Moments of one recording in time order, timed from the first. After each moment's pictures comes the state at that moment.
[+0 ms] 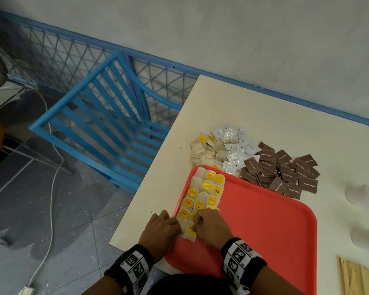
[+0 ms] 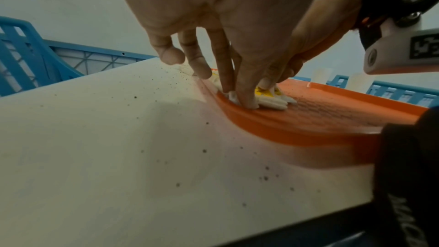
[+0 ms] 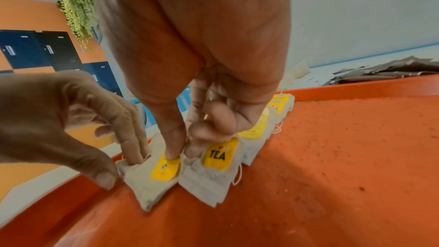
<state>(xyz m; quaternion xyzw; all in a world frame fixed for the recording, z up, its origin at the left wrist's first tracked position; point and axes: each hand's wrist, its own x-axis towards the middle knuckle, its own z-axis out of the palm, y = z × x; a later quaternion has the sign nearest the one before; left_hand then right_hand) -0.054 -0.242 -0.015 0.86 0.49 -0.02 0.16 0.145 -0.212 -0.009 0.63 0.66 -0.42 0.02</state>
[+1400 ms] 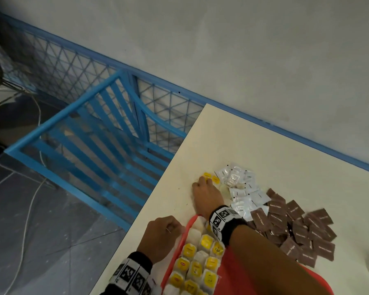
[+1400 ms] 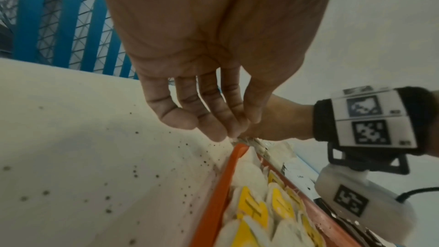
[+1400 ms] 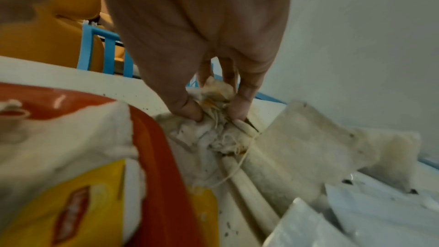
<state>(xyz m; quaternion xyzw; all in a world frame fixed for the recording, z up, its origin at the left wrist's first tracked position) -0.030 -0.104 -0.006 0.59 0.65 0.20 0.45 0.128 0.006 -0.015 0.57 0.82 -0.04 0.12</state>
